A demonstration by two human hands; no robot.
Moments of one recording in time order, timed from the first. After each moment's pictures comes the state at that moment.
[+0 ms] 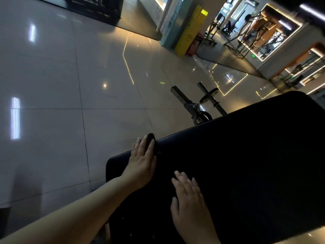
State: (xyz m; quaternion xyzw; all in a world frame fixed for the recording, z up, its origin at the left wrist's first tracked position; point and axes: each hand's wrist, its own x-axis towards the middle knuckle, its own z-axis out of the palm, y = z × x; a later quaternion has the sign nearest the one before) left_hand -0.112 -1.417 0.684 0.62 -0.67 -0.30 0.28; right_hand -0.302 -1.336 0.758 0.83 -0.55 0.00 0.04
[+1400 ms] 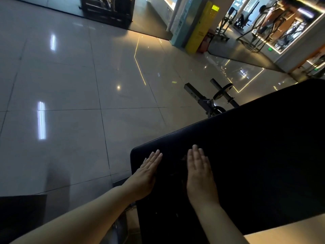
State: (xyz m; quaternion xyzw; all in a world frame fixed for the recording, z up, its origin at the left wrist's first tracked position) left_hand -0.067 -1.341 0.640 0.51 -0.72 -0.38 0.28; right_hand -0.261 -1.346 0.746 0.79 -0.60 -0.01 0.14
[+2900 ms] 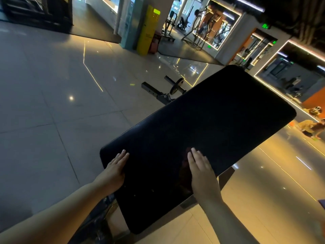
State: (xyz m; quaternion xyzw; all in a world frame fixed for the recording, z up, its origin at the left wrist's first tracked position) left_hand -0.059 -1.329 0.649 0.54 -0.72 -0.39 0.19; right_hand -0.351 -1.253 0.782 0.72 -0.68 0.04 0.13
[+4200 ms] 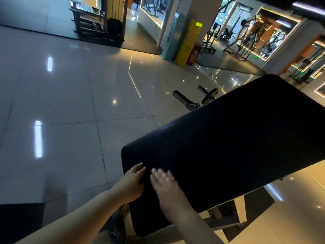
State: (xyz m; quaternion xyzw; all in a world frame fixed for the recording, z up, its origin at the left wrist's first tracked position) left_hand -0.091 -1.280 0.679 0.63 -0.65 -0.40 0.14; right_hand -0.264 -1.261 0.752 0.88 -0.46 -0.10 -0.02
